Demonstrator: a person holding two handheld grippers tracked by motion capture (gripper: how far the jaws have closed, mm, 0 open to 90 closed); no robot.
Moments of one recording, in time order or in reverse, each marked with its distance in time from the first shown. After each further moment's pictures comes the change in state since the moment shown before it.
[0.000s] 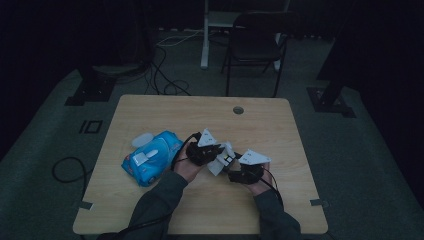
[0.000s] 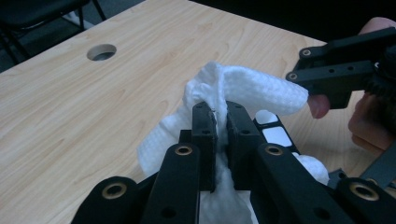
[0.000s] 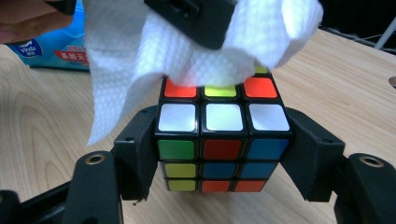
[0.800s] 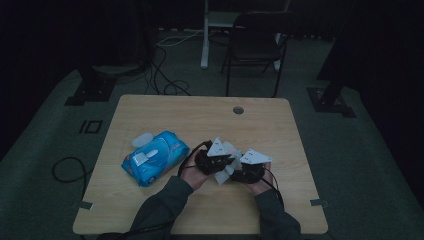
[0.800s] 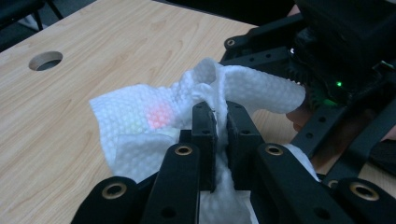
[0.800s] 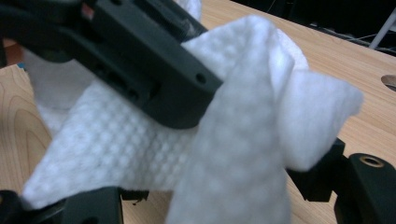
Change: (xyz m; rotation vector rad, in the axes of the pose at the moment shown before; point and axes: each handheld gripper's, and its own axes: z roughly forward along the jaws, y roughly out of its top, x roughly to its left) left arm -0.032 0.003 0.007 0.015 -0.099 0.081; right arm -0.003 -0.001 -0.001 -0.008 -0.013 0.011
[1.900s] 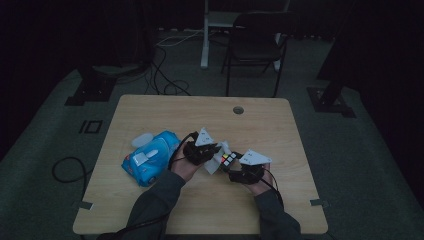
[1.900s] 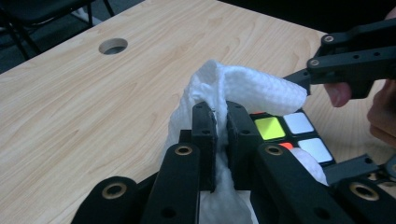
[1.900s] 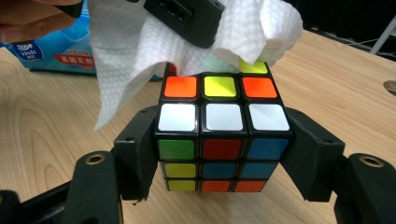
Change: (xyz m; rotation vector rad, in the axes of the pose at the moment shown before) left arm 0.040 -0.011 -0.015 -0.002 0.133 -0.086; right arm 0.003 0.001 -0.001 -0.007 0.006 -0.014
